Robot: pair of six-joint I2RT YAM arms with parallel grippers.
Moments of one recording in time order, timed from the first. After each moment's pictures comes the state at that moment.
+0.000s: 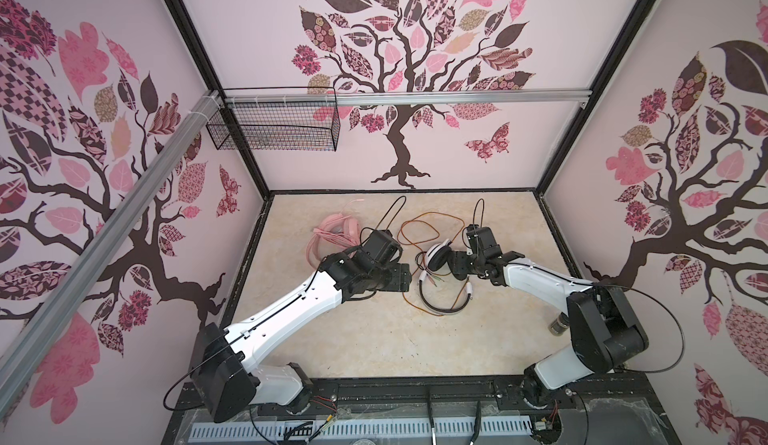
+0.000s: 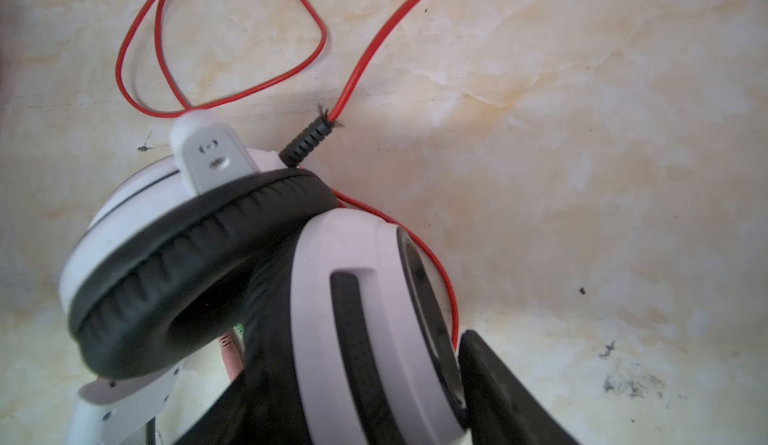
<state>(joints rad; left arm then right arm) -0.79 1.35 1.19 -0.78 0.01 -0.63 0.38 1.55 0.88 -0.24 0.06 0.38</state>
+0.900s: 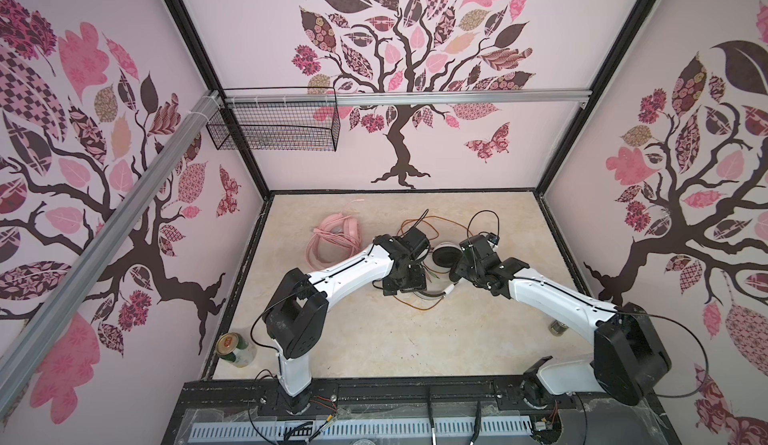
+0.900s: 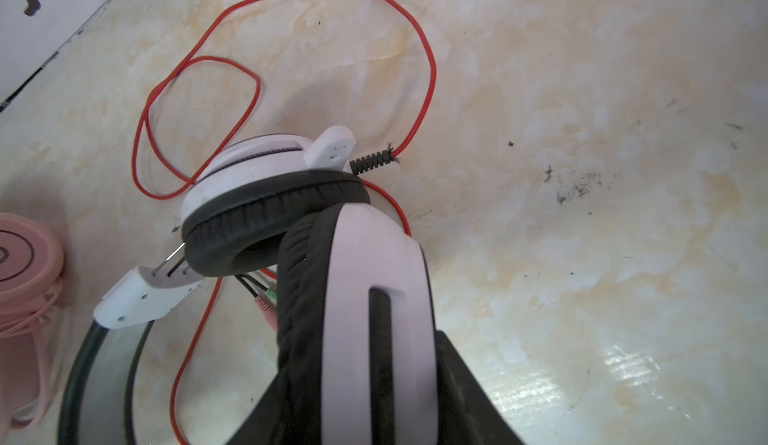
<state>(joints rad) -0.80 1.84 1.47 -0.97 0.11 -0.82 0.52 1.36 0.86 -0.44 0.30 0.98</state>
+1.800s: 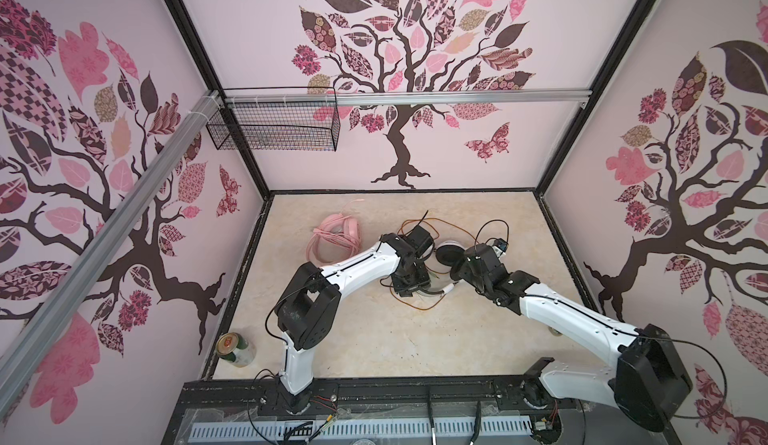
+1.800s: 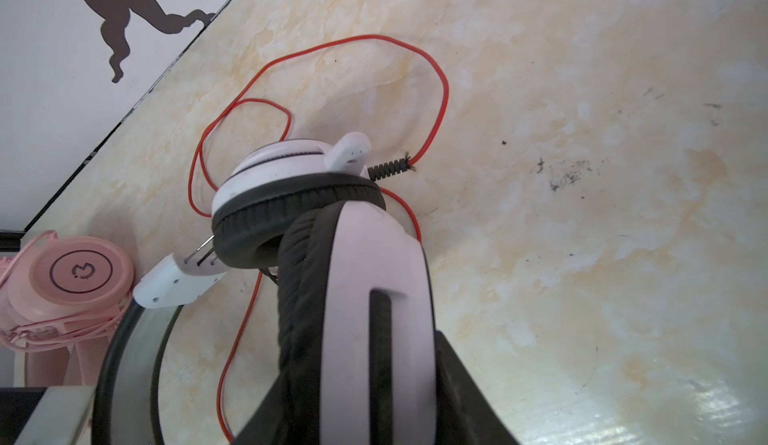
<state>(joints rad) -0.79 1.92 1.51 -0.91 0.23 -1.00 0.58 1.23 0.77 -0.36 0.38 1.07</state>
